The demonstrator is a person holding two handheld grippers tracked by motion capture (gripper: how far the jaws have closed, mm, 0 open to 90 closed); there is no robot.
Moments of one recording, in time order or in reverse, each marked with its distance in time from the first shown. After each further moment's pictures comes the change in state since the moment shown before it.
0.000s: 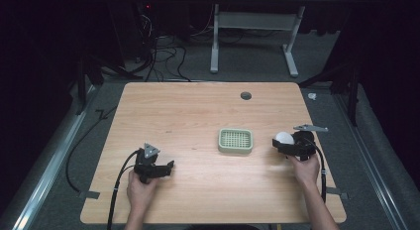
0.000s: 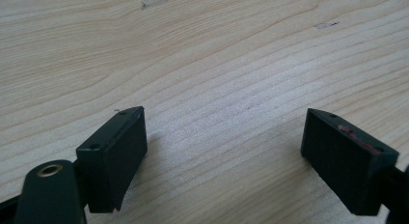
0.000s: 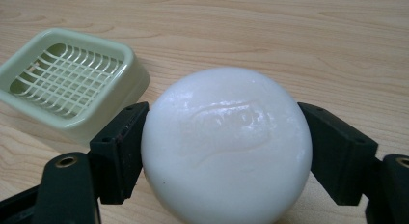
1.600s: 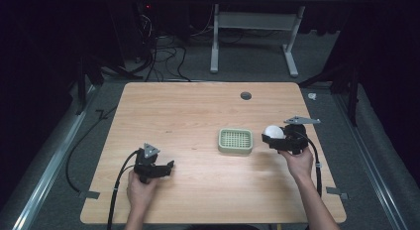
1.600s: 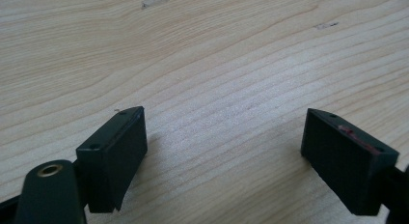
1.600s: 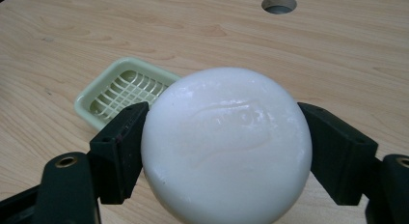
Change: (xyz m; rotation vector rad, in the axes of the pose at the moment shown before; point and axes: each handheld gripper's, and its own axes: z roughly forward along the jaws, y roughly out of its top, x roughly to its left) left arm 0.000 0.000 0.000 -0.001 -0.002 -0.003; right arm 0.036 0.031 -0.010 -0.030 0.098 -0.095
